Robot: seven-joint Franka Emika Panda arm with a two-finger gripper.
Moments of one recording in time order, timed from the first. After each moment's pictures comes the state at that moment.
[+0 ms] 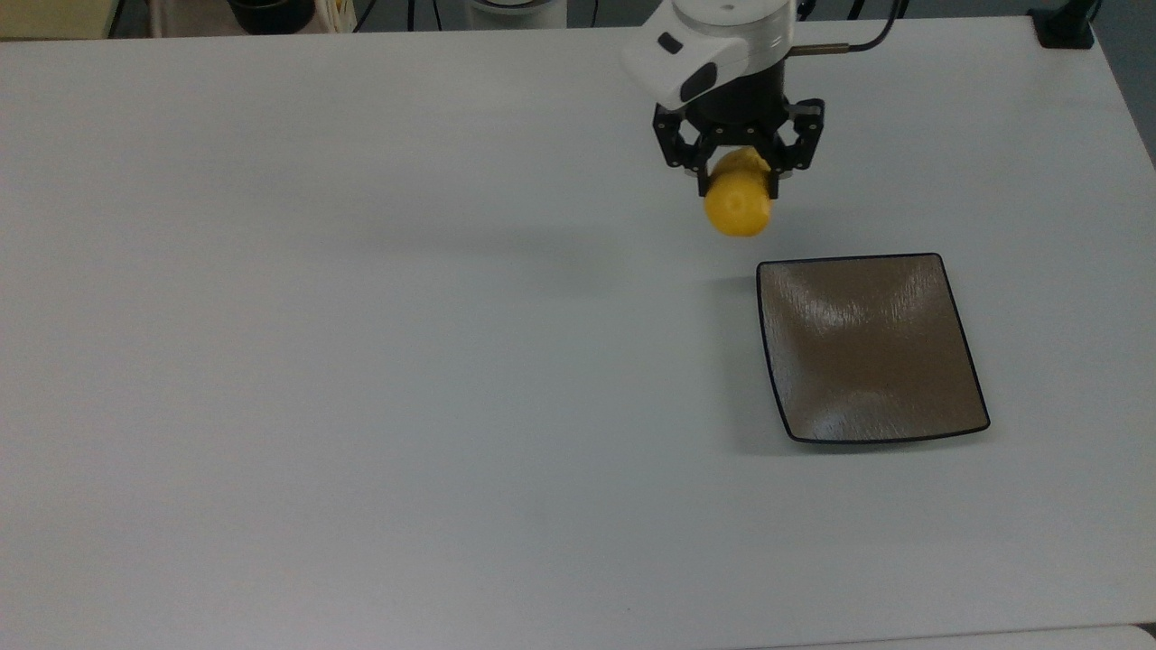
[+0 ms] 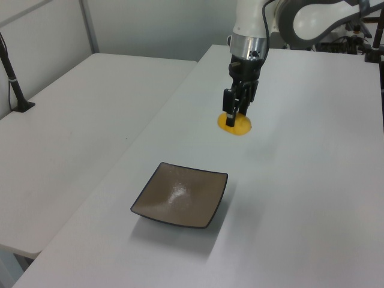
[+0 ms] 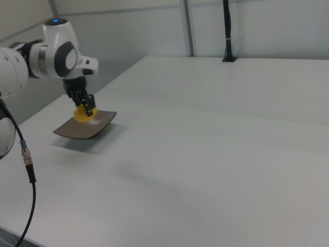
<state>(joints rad) -0.17 0.32 0.67 -1.61 -0.08 2.05 0.60</state>
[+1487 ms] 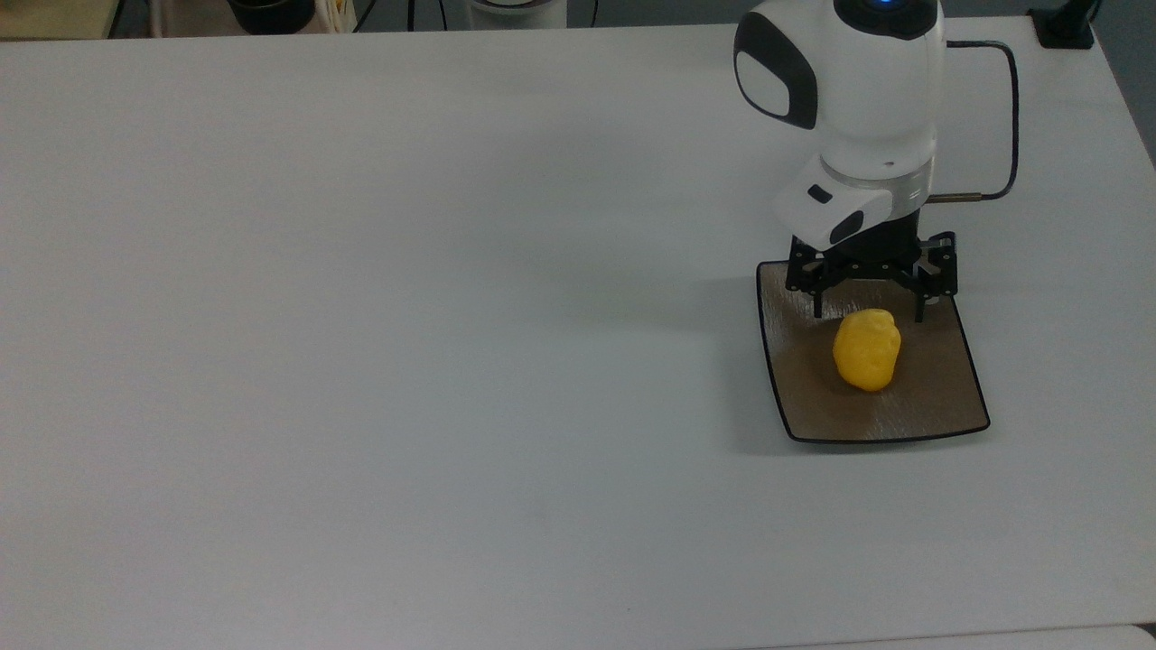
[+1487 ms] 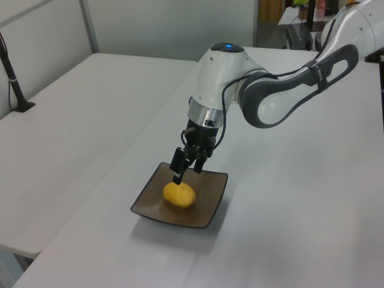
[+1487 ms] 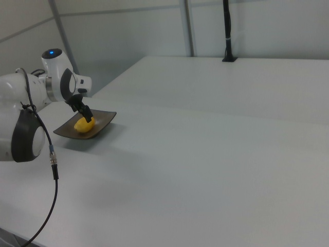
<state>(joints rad) 0.28 0.71 0.39 -1.29 -0.21 2.32 0.80</state>
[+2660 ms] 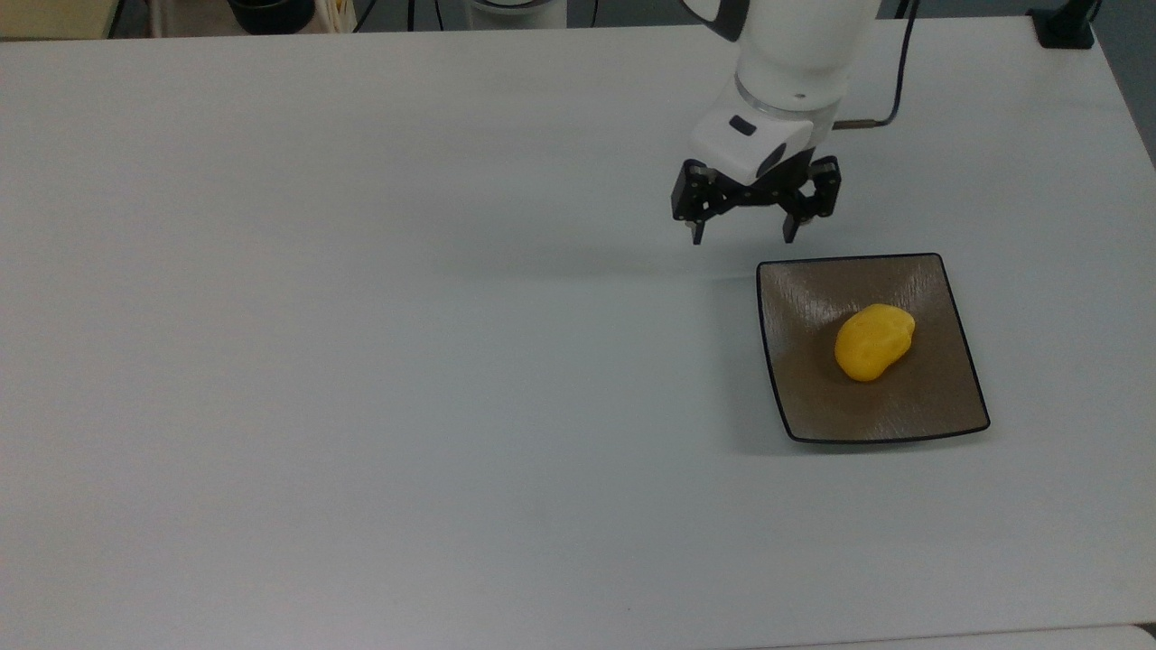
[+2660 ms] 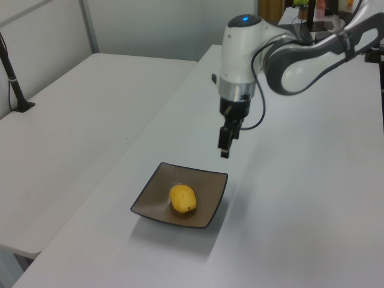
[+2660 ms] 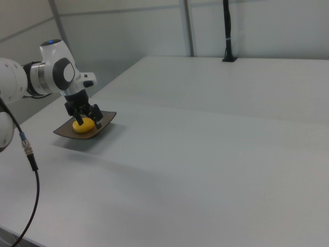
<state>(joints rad) 0.25 0.40 0.27 -1.58 -0.17 2.07 0.46</state>
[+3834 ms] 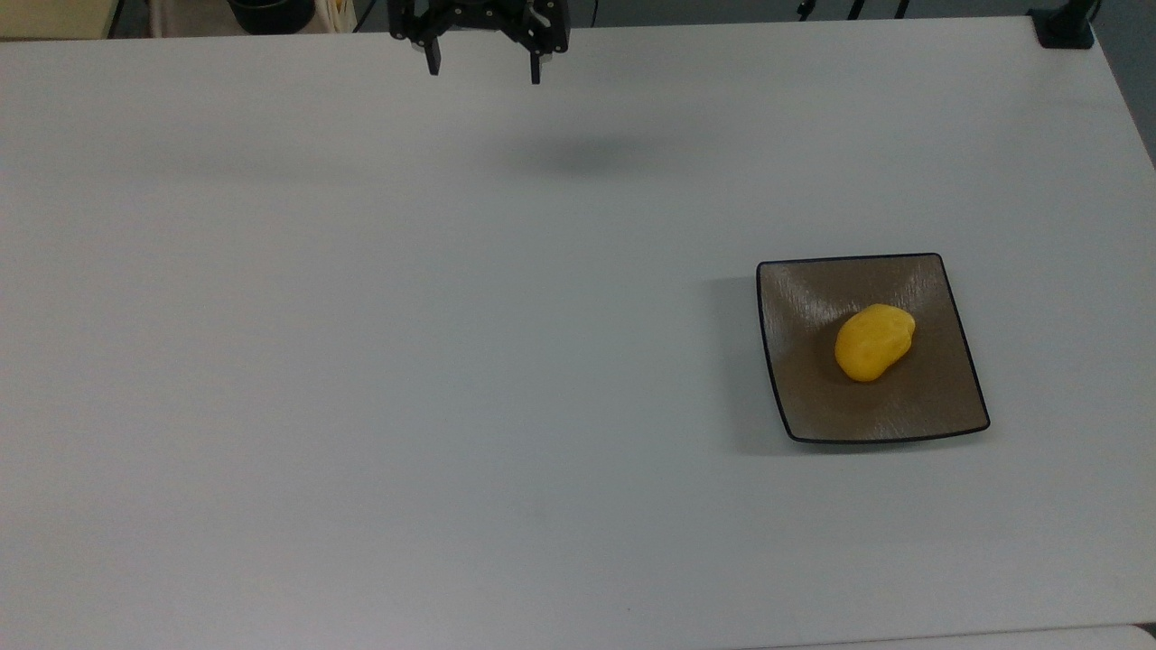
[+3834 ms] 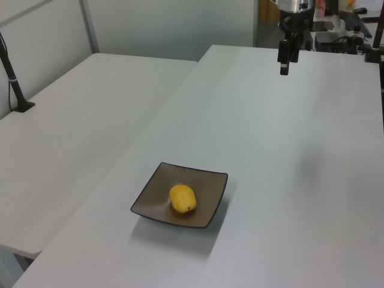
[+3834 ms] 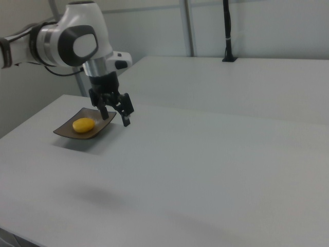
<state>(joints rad) 0.05 -0.02 0.05 -1.80 0.00 1.77 0.12</state>
